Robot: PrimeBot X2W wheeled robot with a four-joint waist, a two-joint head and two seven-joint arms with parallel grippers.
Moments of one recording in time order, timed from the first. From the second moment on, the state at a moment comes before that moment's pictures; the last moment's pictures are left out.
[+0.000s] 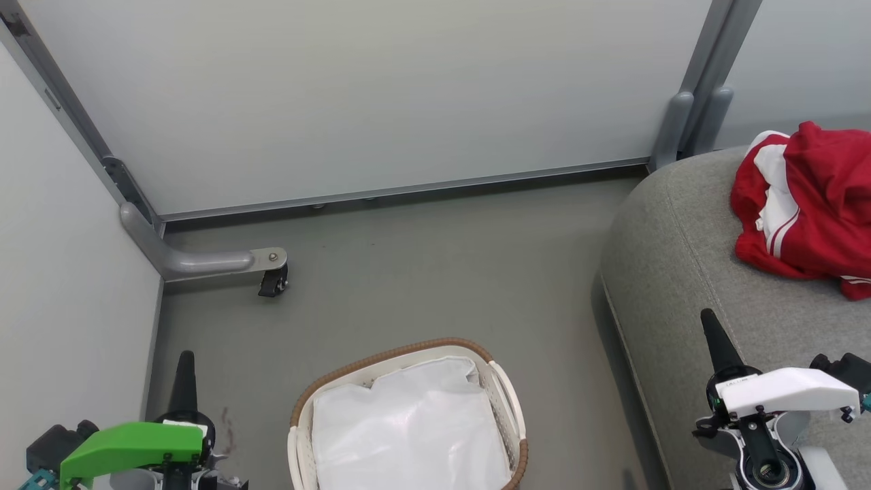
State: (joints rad) left arm -0.06 0.04 0.09 0.30 -1.22 -0.12 0.01; right arm -0.13 -0.04 -0.08 0.31 1.19 0.13 0.01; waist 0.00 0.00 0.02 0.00
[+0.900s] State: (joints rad) left arm -0.08 0.05 0.10 0.27 -1.44 -0.12 0.07; right arm -0.12 -0.05 -0.10 0.27 1.43 0.13 0.07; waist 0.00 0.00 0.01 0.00
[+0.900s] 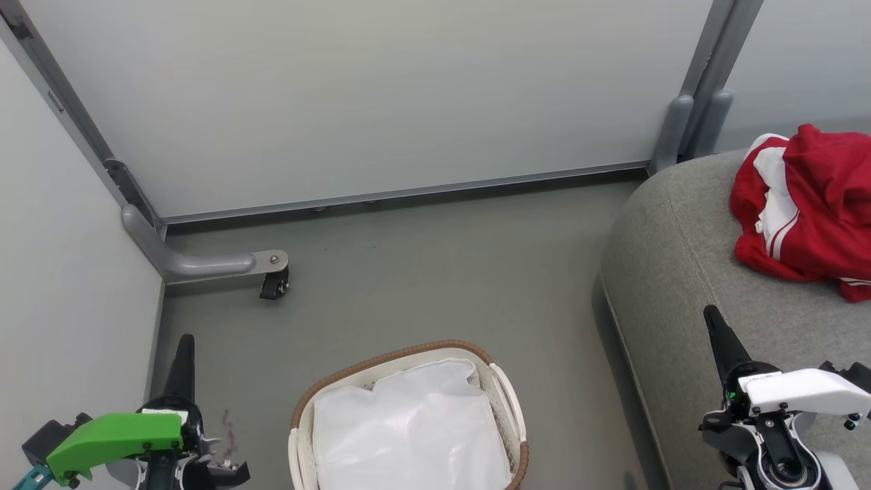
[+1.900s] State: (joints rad) left arm -0.10 0.05 0.11 0.24 -1.61 -0.13 0.11; right arm -0.11 -0.05 -0.11 0.25 1.61 0.13 0.12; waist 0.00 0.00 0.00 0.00
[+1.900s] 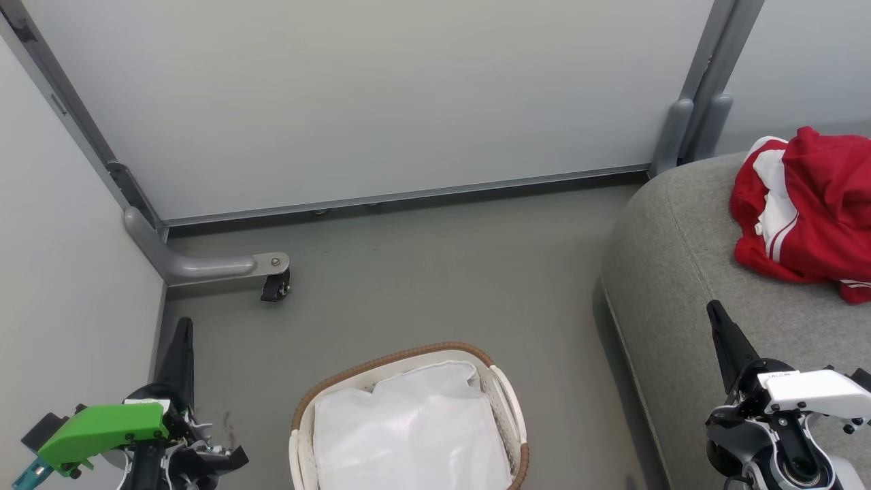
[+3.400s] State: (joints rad) left arm -0.10 0.05 0.11 0.24 -1.61 -0.13 0.11; right arm -0.11 -0.05 -0.11 0.25 1.61 0.13 0.12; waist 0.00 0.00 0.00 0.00
